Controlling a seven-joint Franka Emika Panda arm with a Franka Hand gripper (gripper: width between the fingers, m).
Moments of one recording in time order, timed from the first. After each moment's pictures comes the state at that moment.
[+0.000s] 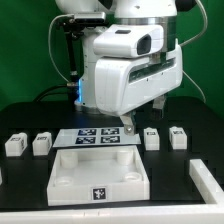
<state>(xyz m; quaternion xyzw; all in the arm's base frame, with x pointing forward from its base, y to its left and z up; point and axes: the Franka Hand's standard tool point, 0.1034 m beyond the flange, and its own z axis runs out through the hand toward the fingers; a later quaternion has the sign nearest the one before) 0.565 0.056 0.114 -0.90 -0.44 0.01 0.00</state>
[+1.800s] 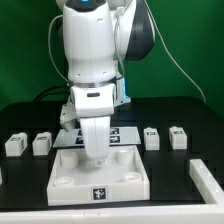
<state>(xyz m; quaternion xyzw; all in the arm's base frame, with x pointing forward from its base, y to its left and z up) 0.445 -0.021 0.014 -0.70 -0.71 0.03 0.05</state>
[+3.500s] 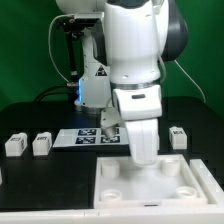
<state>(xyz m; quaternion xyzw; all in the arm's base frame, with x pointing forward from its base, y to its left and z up) 0.502 0.067 0.014 -0.72 -0.69 -0.01 0.04</state>
